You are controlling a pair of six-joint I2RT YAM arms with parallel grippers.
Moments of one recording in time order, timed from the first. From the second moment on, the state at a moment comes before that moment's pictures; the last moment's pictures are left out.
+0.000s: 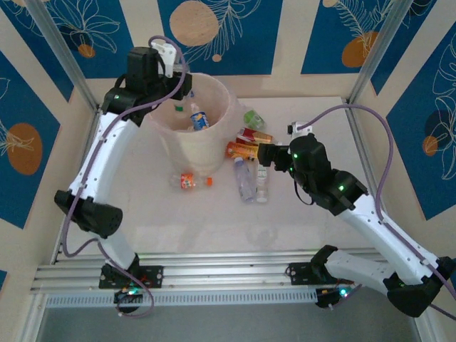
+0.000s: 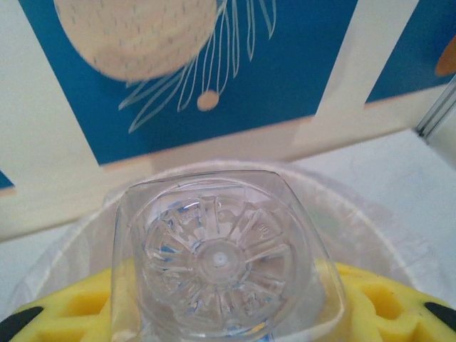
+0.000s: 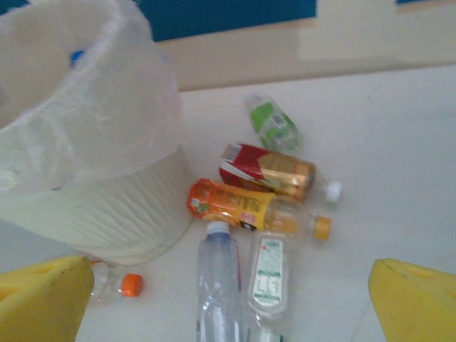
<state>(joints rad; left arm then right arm) -0.36 1.74 2.09 -0.79 0.02 -0.06 0.69 0.99 1.15 -0.68 0.41 0.47</state>
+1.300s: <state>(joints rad) -0.33 1.86 2.09 -0.97 0.09 -0.13 0.49 1.38 1.06 -0.91 0.18 0.77</state>
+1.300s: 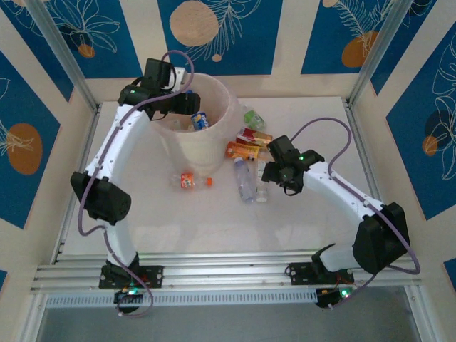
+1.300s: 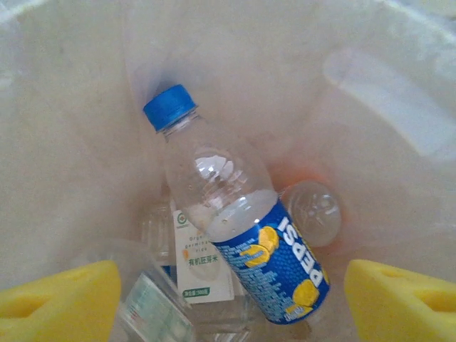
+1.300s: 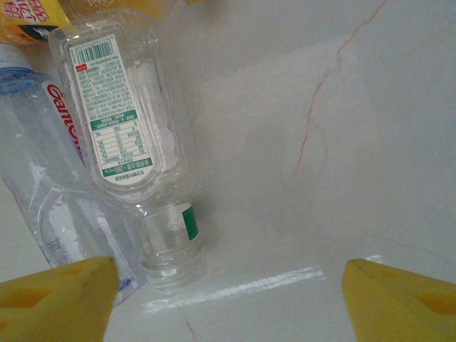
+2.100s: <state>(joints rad) -0.33 1.45 1.75 -0.71 0.32 -0.29 0.53 1.57 0.99 -0.77 0.09 0.76</state>
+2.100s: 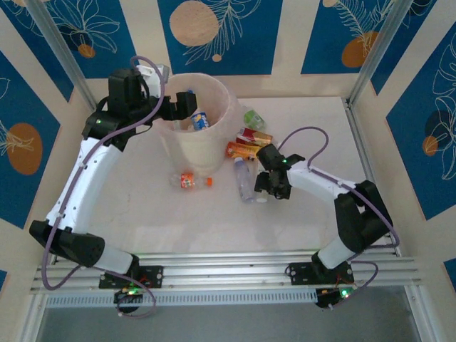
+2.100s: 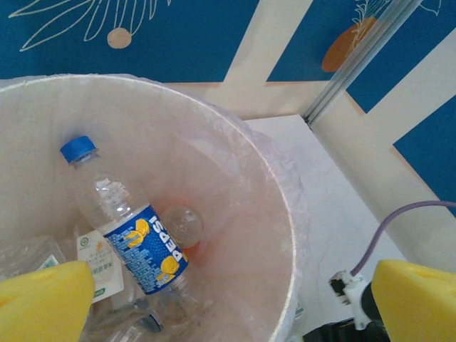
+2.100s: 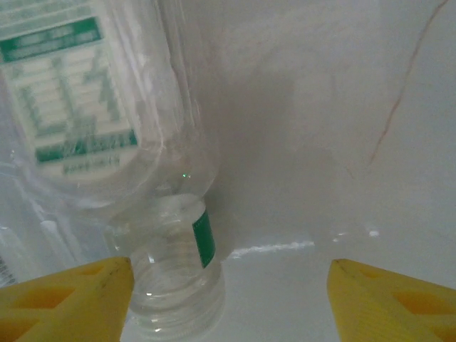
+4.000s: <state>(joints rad) -0.36 1.46 1.73 -0.61 0.45 -0.36 0.71 1.10 1.02 -0.69 0.26 0.62</state>
